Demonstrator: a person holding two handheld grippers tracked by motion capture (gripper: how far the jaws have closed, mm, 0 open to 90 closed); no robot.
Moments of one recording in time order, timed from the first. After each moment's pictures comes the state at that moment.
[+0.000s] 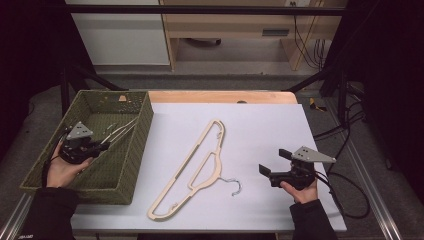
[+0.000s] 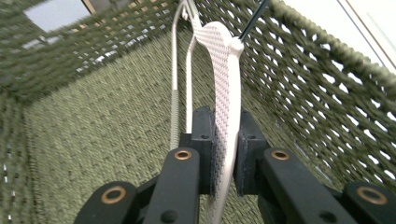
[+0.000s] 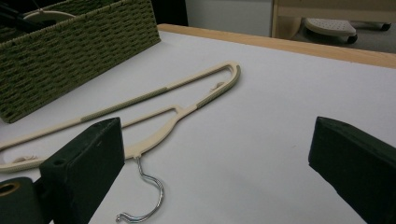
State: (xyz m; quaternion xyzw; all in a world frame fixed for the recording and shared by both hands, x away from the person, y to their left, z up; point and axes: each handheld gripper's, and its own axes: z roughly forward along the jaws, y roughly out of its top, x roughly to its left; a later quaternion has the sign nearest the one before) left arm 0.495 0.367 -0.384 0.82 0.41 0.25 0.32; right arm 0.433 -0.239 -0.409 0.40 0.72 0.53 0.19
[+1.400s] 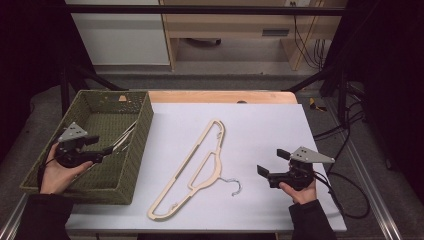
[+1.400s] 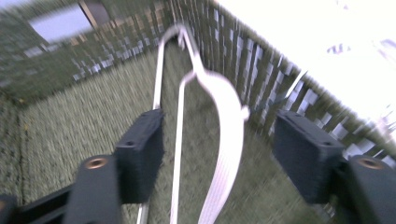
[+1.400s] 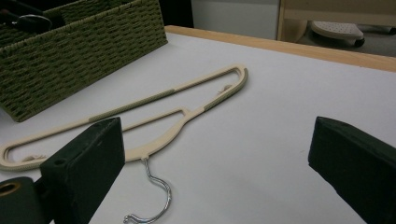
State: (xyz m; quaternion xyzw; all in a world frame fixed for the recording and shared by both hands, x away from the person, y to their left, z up) left arm 0.477 0.366 -0.365 0.79 0.42 0.25 0.38; right arm 0.431 -0.236 -0.406 0.39 0.73 0.53 0.19
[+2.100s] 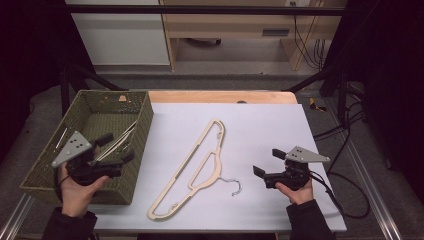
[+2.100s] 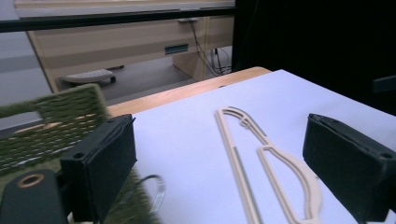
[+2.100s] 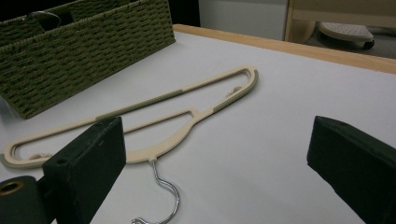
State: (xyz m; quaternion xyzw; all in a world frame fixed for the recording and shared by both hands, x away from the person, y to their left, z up) left arm 0.411 0.281 -0.335 0.71 0.36 0.26 0.55; right arm 0.433 -0.225 -0.406 0.38 0.74 0.53 0.18
